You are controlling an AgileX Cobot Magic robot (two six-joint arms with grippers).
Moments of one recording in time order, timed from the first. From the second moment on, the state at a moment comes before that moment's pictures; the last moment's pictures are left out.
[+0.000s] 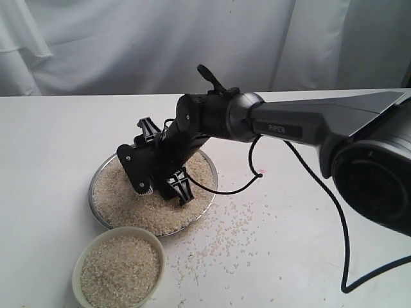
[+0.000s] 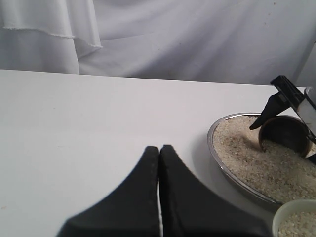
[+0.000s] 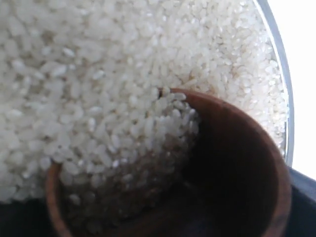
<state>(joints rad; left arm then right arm) 0.01 0.01 0.00 -0.04 0.29 0.01 0.82 2.39 -1.81 0.33 0.60 -1.76</state>
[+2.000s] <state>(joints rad) 0.01 0.01 0.00 -0.04 0.29 0.01 0.94 2.27 -2.02 0.12 1.08 -1.62</state>
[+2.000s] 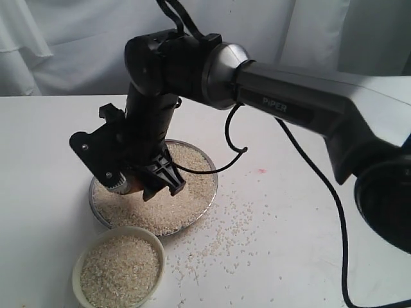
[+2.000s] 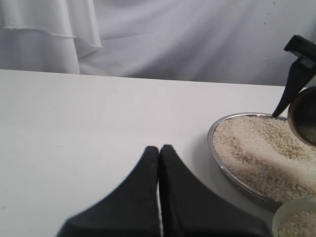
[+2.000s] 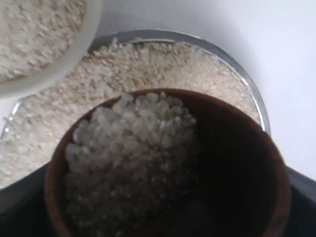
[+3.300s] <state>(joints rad) 0.01 0.01 0.00 -0.04 0.29 0.01 1.23 2.27 -1.86 -0.47 1.21 -1.35</state>
